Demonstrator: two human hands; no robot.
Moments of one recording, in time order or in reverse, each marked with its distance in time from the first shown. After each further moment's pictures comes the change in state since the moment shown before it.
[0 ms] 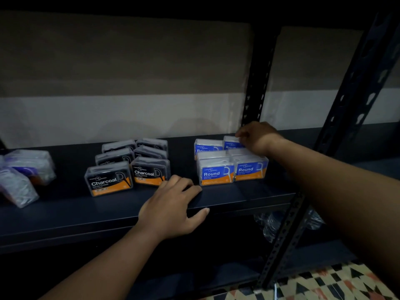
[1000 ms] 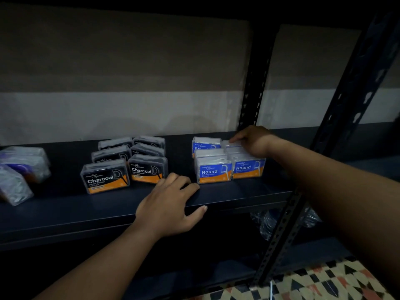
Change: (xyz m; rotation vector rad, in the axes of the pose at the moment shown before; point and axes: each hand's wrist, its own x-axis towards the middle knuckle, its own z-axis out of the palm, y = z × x) left_hand -0.001 0.002 -0.002 0.022 -0.003 0.001; right_hand 0.005 0.008 0.011 -0.014 -0.106 -0.055
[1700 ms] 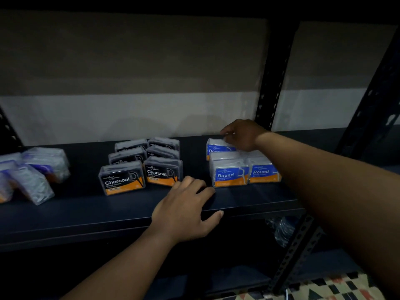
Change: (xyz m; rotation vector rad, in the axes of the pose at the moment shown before) left_hand 0.001 0.000 -0.001 0.008 -0.026 0.007; right_hand 0.031 -0.055 0.002 -0.003 -0.027 -0.140
